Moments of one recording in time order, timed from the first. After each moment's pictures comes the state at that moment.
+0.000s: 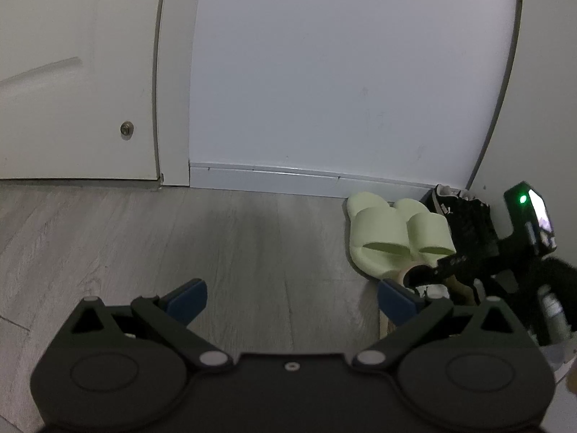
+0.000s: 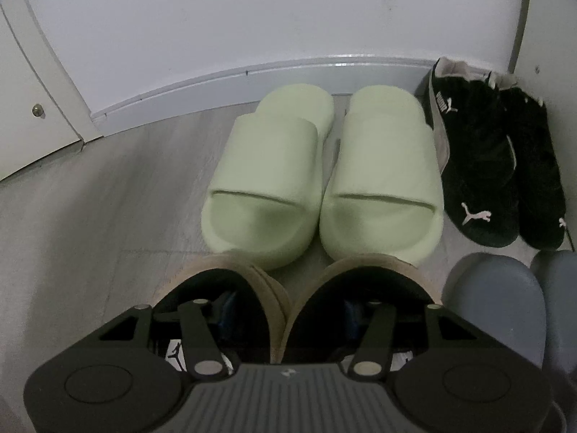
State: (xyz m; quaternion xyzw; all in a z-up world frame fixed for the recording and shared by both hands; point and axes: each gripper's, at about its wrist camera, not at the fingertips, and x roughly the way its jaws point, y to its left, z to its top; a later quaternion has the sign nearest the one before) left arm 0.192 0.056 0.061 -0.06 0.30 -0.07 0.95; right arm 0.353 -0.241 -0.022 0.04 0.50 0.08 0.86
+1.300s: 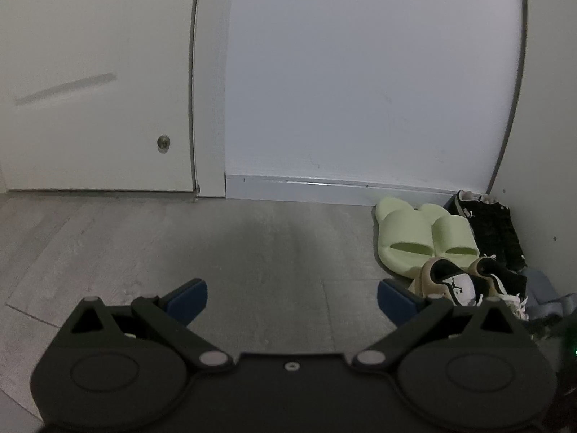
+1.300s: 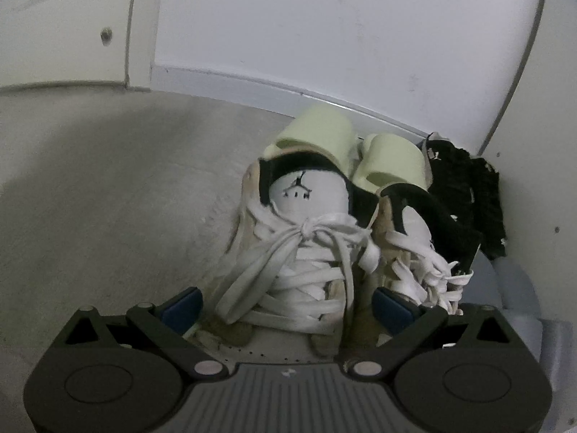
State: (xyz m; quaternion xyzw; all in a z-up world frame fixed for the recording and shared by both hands) left arm 0.155 0.081 0.059 -0.04 0.28 -0.03 0.96; right arm 0.193 -0.168 -0.054 -0.12 0.35 0.05 0.93
